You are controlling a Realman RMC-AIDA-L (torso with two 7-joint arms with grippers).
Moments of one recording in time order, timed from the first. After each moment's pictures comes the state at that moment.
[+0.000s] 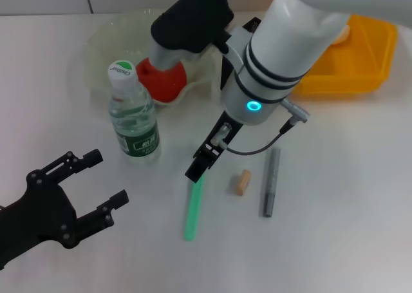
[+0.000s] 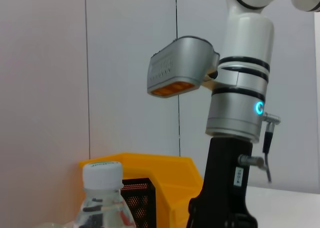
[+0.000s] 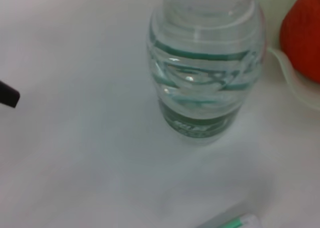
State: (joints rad) left arm -0.10 -2.06 0.94 0.48 1.48 1.71 -0.70; right arm 1.05 2.09 -1.89 -0.98 -2.36 -1.30 2.96
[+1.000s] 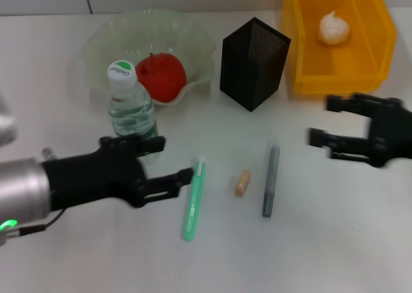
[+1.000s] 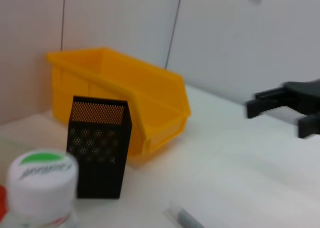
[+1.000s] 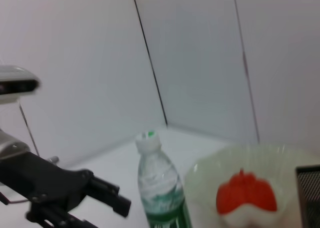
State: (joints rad) left arm 0.11 -2.07 1.55 1.55 1.74 1.19 -1.87; right arm 0.07 2.08 -1.12 -1.19 -1.58 -1.50 1.60
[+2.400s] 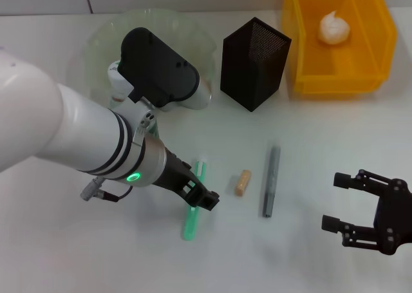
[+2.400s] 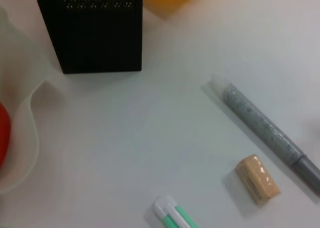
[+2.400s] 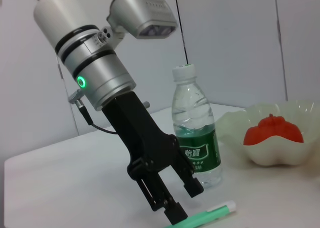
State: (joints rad) left arm -0.43 -2.08 1.94 1.51 2.58 1.25 -2.89; right arm 0.20 2.06 -0.76 -0.57 -1.85 -1.70 0.99
